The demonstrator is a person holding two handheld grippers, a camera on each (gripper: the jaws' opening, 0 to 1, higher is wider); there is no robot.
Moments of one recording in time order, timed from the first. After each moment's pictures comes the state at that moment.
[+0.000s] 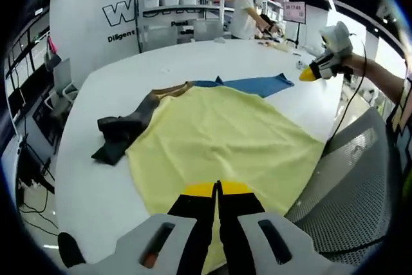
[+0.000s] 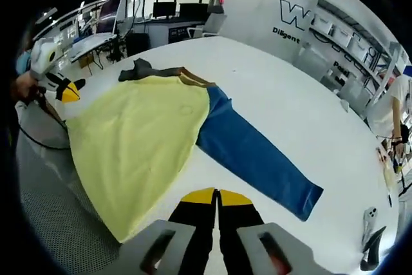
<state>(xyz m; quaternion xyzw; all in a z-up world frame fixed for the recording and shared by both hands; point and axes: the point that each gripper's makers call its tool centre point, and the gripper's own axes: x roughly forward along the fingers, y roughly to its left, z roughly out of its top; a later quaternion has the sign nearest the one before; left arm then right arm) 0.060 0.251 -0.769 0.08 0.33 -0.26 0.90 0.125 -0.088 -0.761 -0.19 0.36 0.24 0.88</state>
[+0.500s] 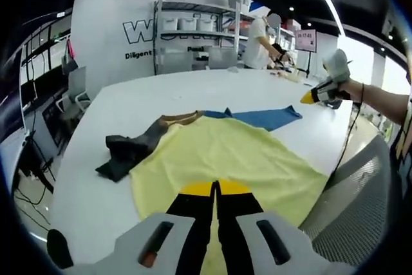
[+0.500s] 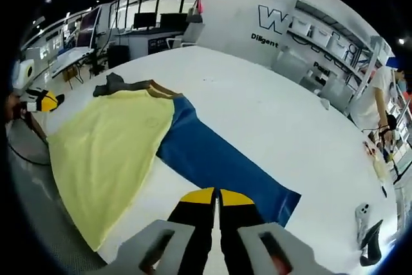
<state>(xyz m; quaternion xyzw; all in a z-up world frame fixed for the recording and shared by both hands) 0.075 0.238 -0.744 0.04 0.25 -0.23 0.94 0.166 -0.129 -0.752 -0.16 0.33 0.18 0.91</state>
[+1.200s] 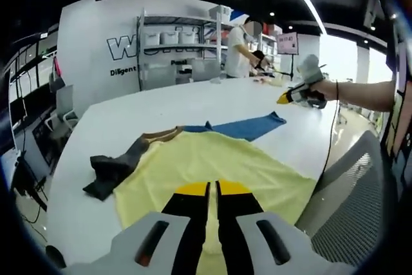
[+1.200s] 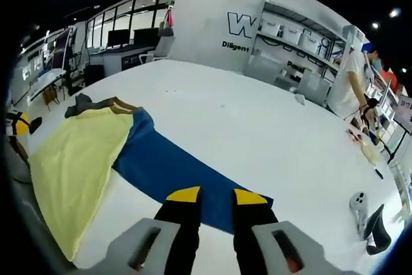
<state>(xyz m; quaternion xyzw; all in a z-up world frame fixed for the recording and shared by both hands) 0.066 0.200 -0.733 0.06 0.21 -0.29 0.93 0.198 -0.189 -0.758 -0.14 0.31 0.11 0.93</state>
